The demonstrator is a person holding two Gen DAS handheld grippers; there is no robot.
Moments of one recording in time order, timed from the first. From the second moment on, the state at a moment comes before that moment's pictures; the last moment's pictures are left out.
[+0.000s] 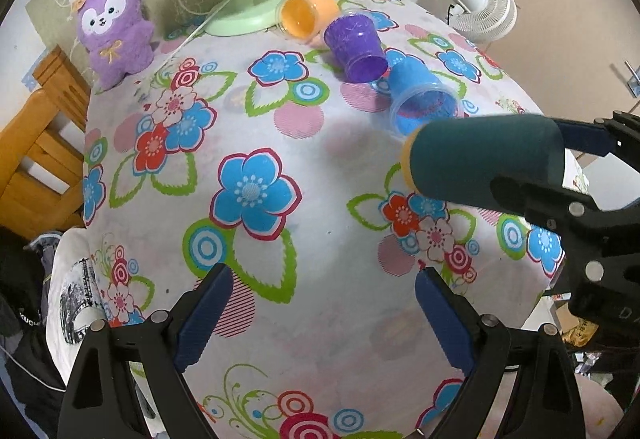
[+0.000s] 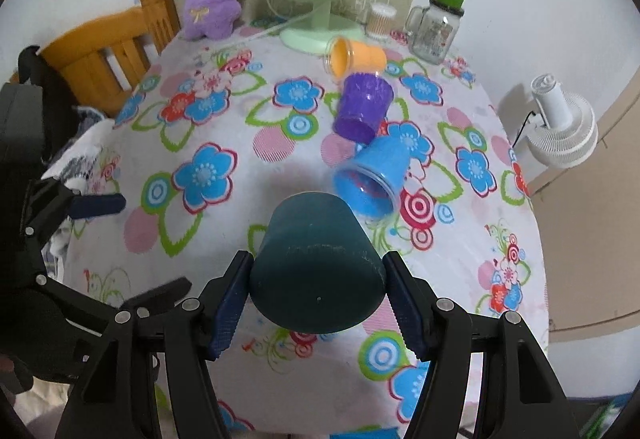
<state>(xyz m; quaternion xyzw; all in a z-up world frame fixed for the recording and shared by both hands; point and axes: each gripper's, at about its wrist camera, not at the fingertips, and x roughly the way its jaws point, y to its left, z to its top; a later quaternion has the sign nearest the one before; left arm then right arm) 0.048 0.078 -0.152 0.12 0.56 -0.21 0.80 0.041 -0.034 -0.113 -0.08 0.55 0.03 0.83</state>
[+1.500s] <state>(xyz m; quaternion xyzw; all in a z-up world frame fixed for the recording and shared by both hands) 0.044 0.070 -0.118 0.06 0.55 -0.10 0.83 0.065 -0.075 -0.114 -0.02 0.63 0.05 0.78</state>
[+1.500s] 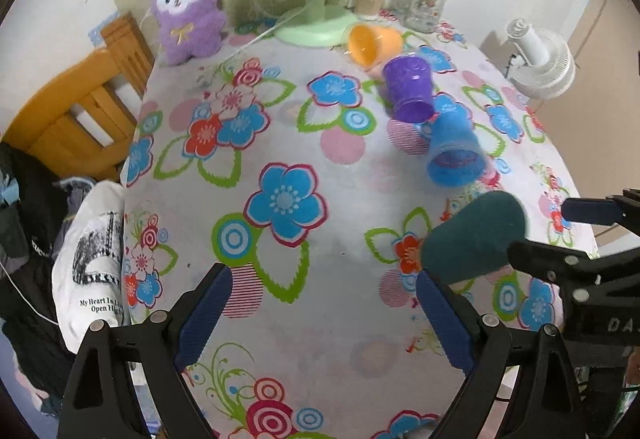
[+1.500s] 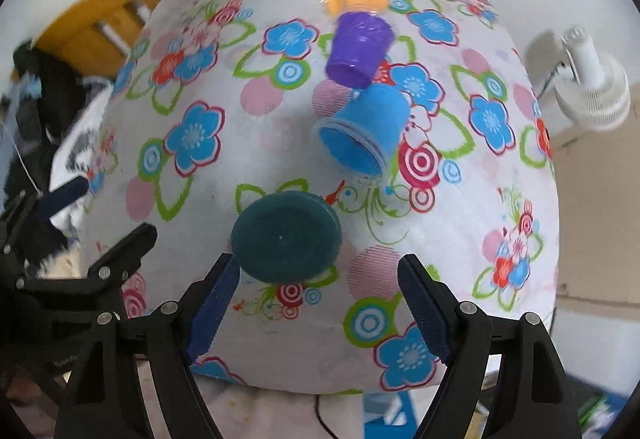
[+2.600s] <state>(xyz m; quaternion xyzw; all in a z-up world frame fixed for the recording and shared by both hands) -0.008 0.020 -0.057 -0.03 0.49 0.00 0.87 0.009 -0.144 -0.051 -0.03 0.48 0.02 0.88</state>
